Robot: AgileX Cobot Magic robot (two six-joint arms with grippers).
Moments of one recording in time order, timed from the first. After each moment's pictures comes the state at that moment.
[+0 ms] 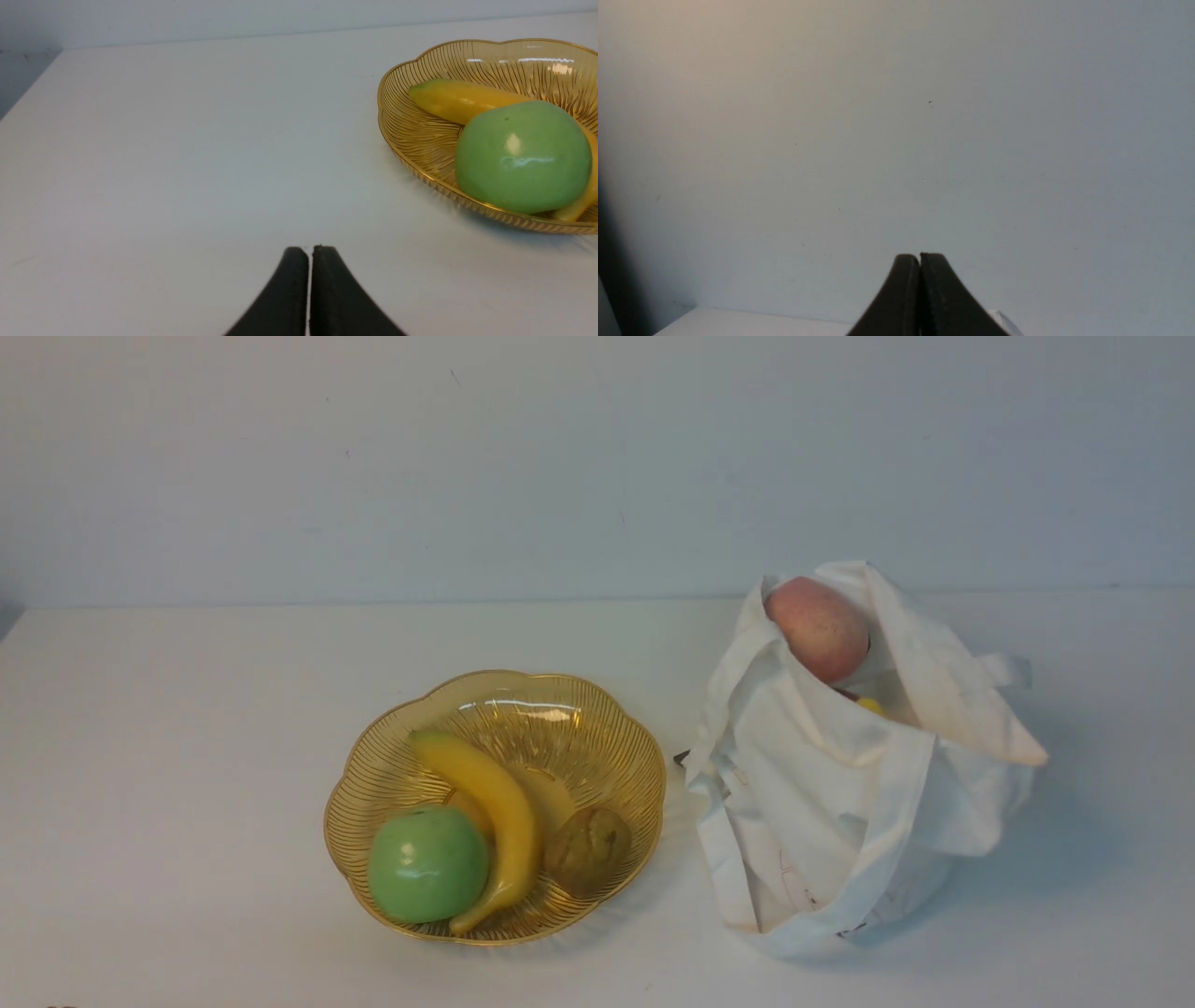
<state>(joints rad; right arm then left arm) 0.58 0.17 -0.58 -0.60 0.48 0.68 -0.02 -0.02 0.03 0.01 0.39 0.03</state>
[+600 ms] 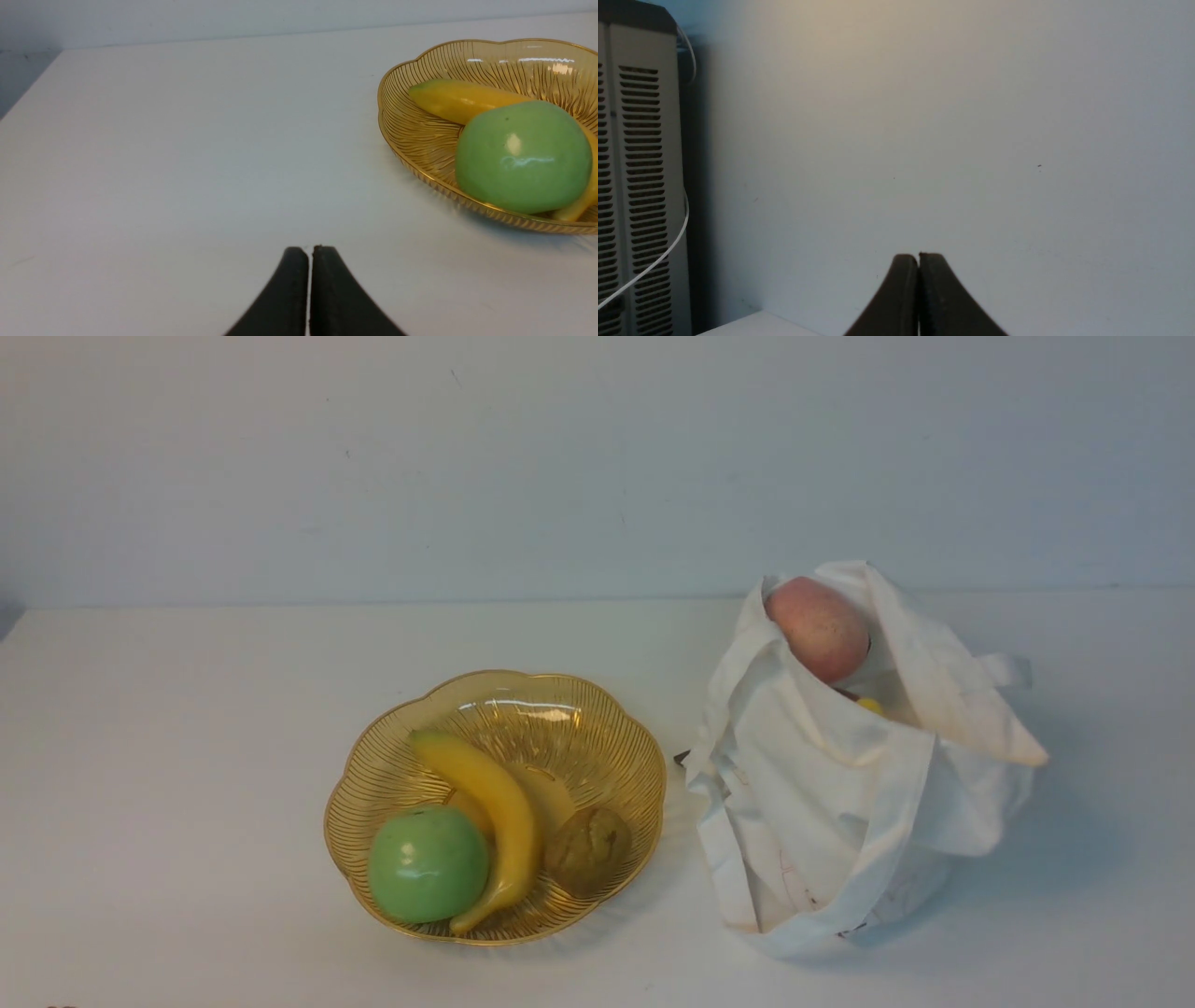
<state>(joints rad) 0.58 0.17 -0.51 0.03 0.21 -0.06 -0.02 -0.02 0.03 0.01 0.39 0.03</state>
